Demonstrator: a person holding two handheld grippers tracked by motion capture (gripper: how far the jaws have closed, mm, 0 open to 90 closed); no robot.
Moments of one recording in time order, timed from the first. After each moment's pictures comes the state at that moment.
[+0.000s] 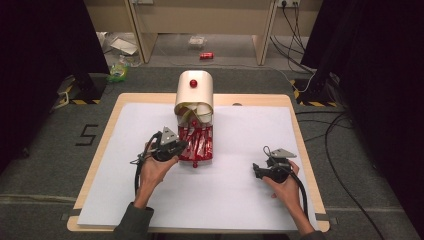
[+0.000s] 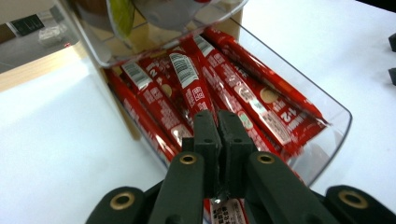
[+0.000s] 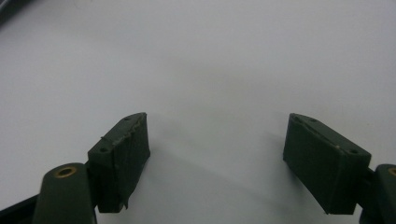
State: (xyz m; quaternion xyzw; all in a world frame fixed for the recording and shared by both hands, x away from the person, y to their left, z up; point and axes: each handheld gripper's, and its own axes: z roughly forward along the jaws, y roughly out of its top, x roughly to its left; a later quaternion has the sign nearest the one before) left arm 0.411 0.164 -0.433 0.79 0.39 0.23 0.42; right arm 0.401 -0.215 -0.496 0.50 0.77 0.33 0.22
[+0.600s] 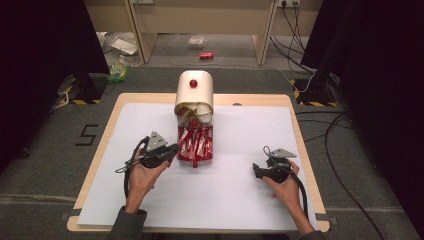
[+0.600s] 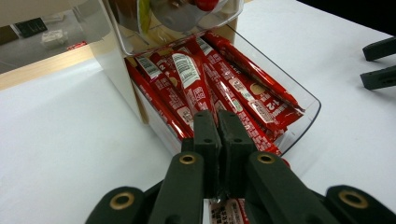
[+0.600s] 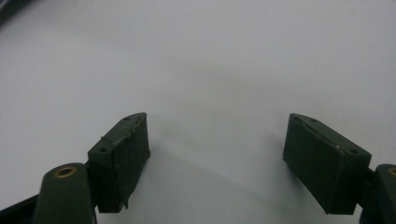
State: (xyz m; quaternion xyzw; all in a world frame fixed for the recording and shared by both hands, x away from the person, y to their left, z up) left arm 0.385 0.187 -0.420 0.77 0.40 0.23 0.44; right arm 0.401 -0.215 -0.496 0.50 0.77 0.33 0.22
